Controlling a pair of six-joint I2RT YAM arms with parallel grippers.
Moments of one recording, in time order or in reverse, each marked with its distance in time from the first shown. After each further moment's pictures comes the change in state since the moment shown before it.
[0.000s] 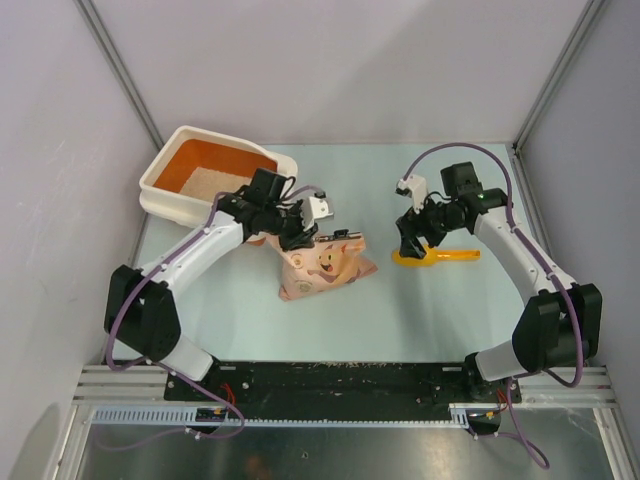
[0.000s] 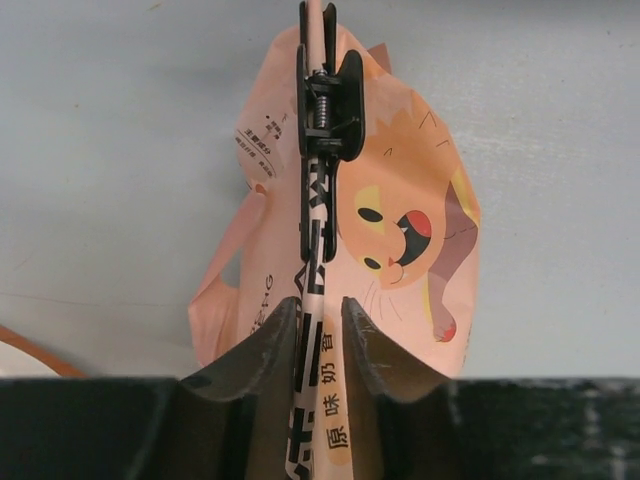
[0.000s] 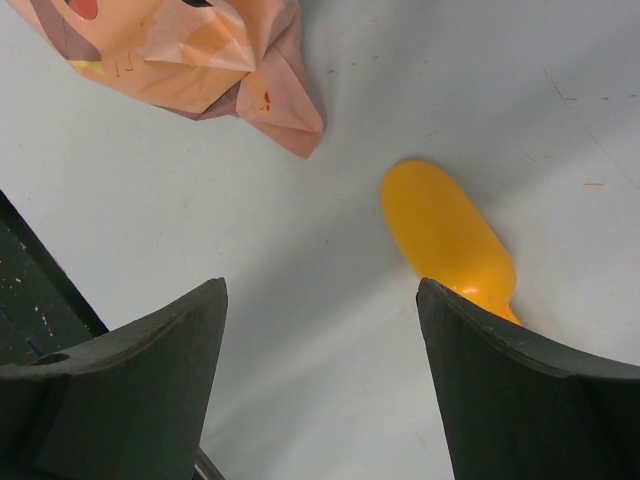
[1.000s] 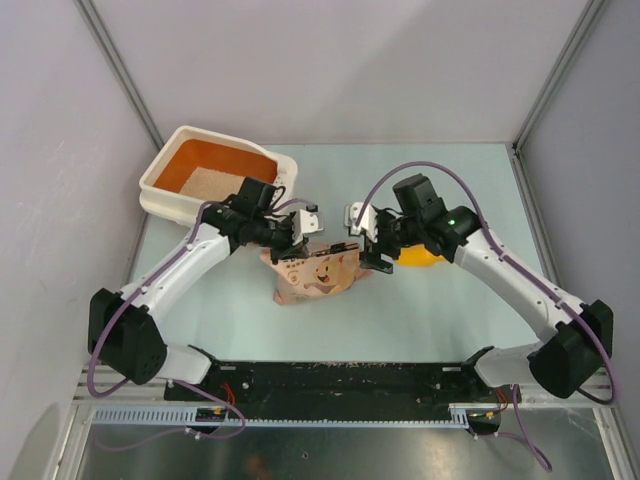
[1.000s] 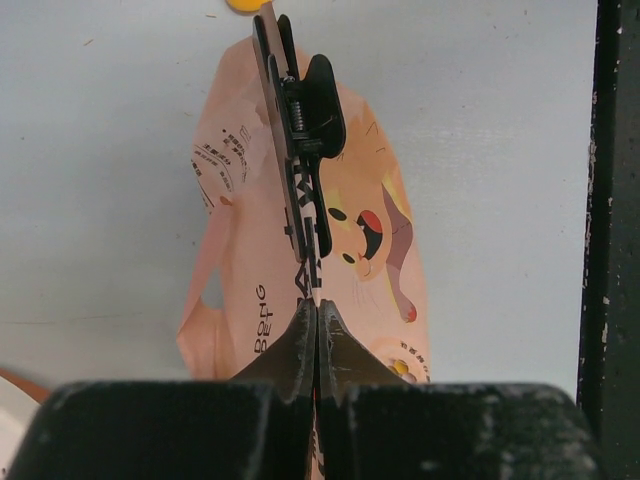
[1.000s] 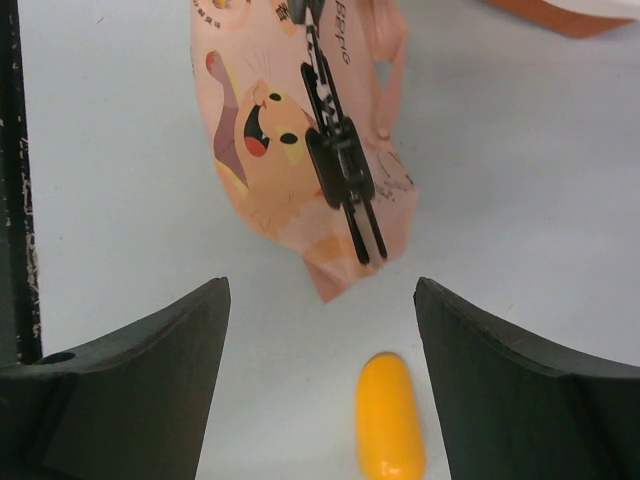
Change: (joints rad) left arm 0.000 -0.135 -0.063 -0.116 0.103 0.087; right arm 0.373 -0.125 0.001 0.135 -0.014 -0.258
